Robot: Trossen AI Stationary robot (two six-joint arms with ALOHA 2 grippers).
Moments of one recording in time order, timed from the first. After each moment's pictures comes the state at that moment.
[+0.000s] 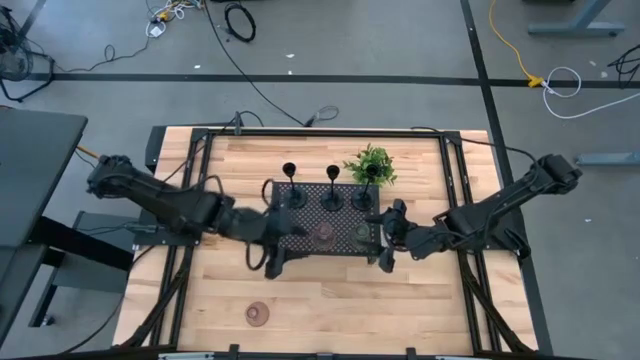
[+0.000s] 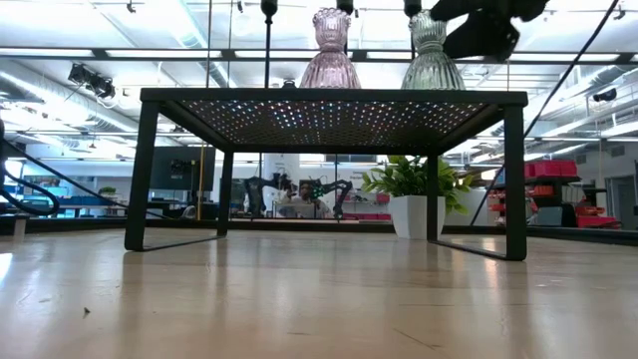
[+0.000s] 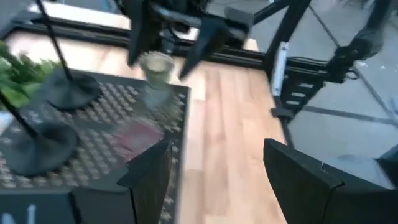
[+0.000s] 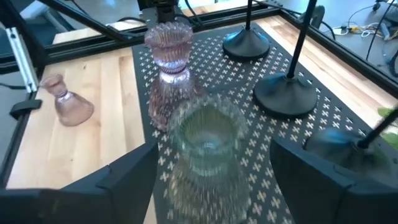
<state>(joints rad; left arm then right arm) -0.36 1.35 1.21 -0.32 -0.24 -0.35 0.47 1.21 0.84 -0.23 0.61 0.47</state>
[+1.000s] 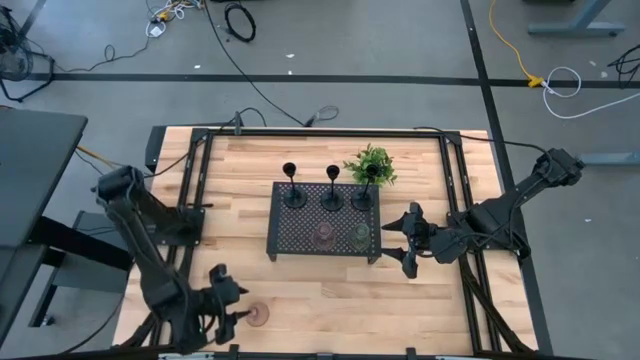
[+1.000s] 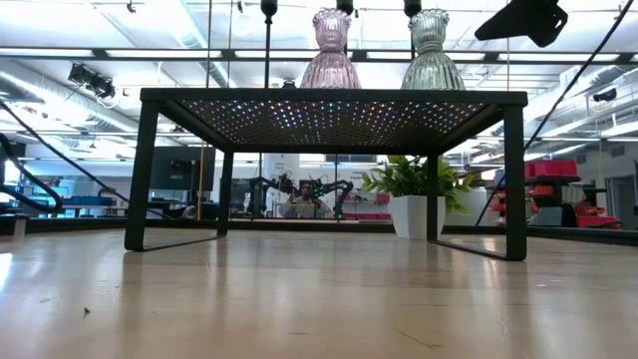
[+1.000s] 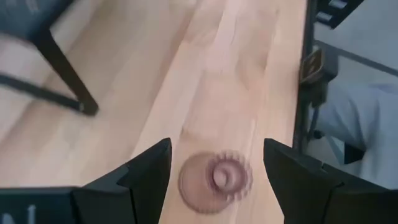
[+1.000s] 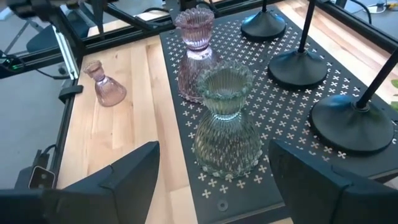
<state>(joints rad) -1.06 1.50 1.11 -0.73 -0.70 -1.26 0.58 1.06 0.84 -0.43 0.59 0.60</state>
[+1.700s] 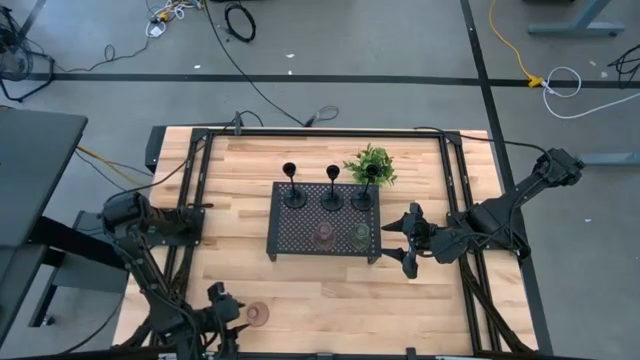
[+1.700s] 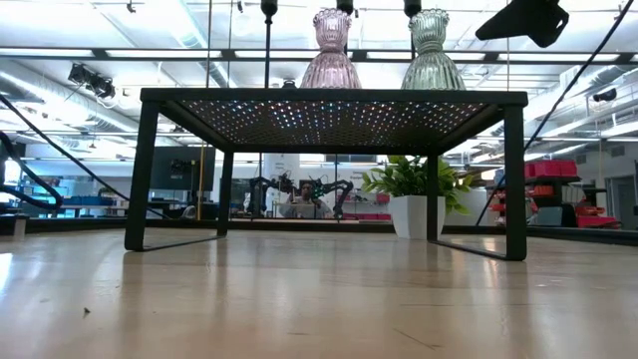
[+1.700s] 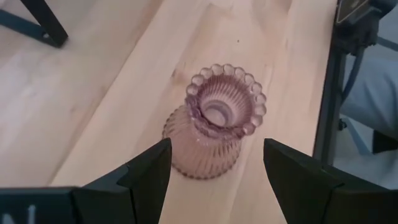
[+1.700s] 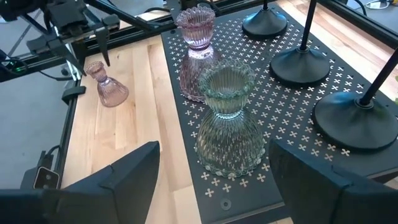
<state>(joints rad) -1.15 1.75 1.10 -0.66 -0.70 -1.48 0.58 1.06 0.84 -0.43 0.59 0.61</state>
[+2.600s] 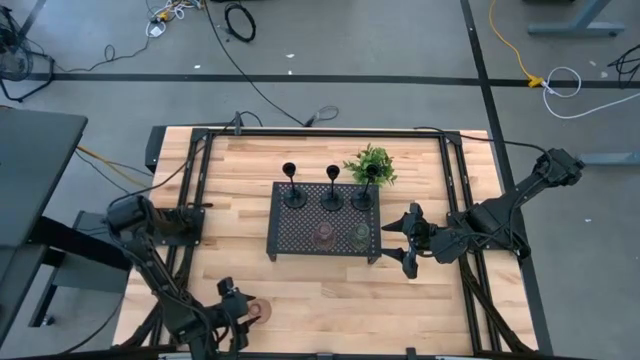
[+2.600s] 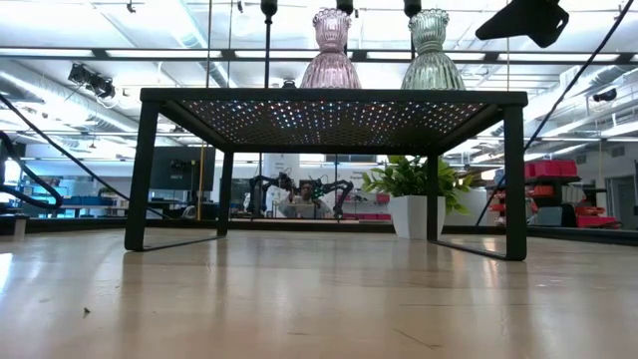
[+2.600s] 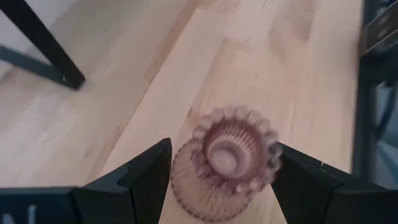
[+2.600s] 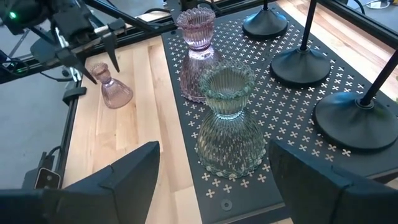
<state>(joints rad) -1.09 1.79 1.10 -0.64 -0.79 -1.40 0.58 1.06 0.84 -0.43 0.59 0.62</state>
